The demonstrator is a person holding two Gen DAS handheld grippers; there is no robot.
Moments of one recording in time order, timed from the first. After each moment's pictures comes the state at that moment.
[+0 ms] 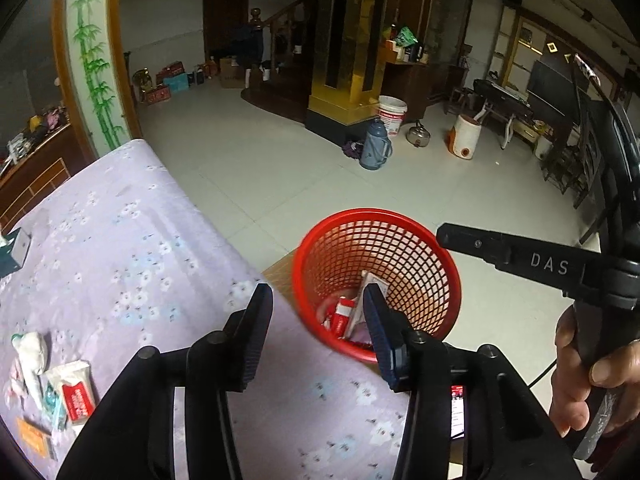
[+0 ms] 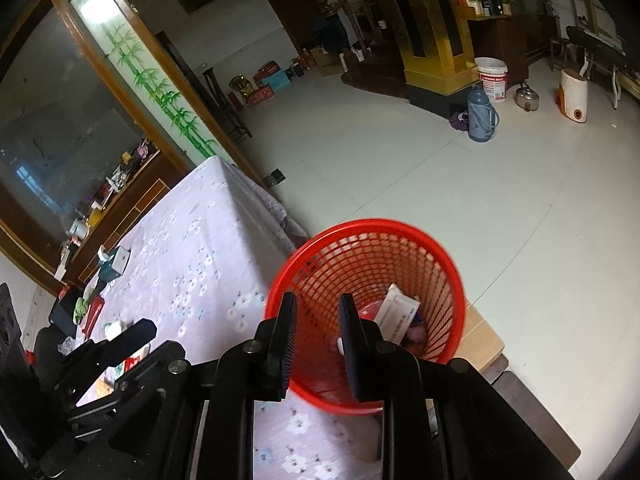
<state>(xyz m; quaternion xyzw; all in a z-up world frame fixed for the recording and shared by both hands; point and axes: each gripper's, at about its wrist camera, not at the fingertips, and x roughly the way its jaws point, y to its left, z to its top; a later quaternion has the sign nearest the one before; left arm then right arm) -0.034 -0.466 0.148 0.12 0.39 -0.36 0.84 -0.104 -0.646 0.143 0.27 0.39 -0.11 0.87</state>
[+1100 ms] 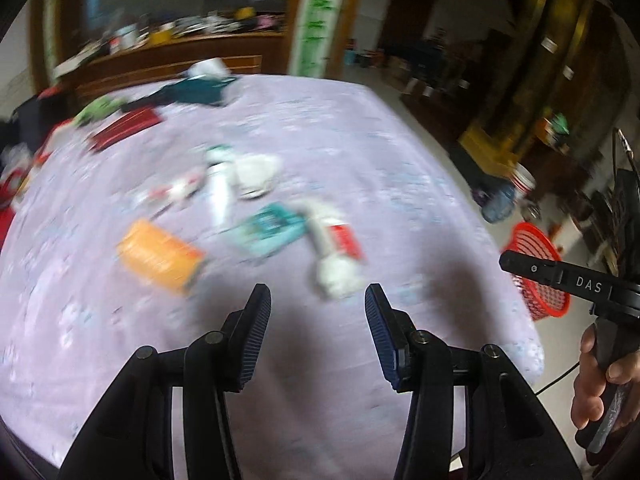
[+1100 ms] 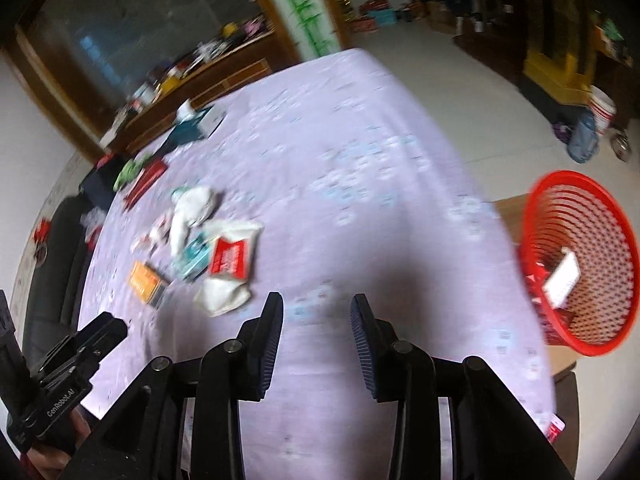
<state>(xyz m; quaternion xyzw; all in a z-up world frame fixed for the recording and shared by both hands) -0.051 -0.131 0.119 -0.05 0.44 -0.10 0.89 -0.031 -0.397 0.110 0.15 0.49 0.07 0.85</state>
